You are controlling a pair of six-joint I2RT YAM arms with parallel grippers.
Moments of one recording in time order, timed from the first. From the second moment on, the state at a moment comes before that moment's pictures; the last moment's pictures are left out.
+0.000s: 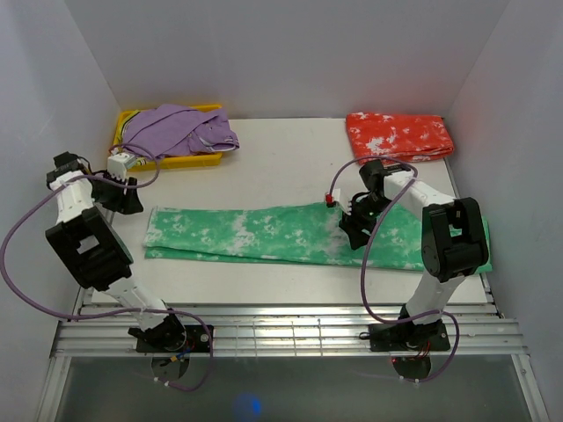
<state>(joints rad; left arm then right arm) 0.58 1.82 1.45 -0.91 0.62 0.84 0.28 1.77 1.18 -1.00 -0.52 -1.08</state>
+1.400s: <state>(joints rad) 0.36 1.52 0.91 -0.75 0.40 1.46 0.41 1.60 0.95 -0.89 -0.33 -1.12</state>
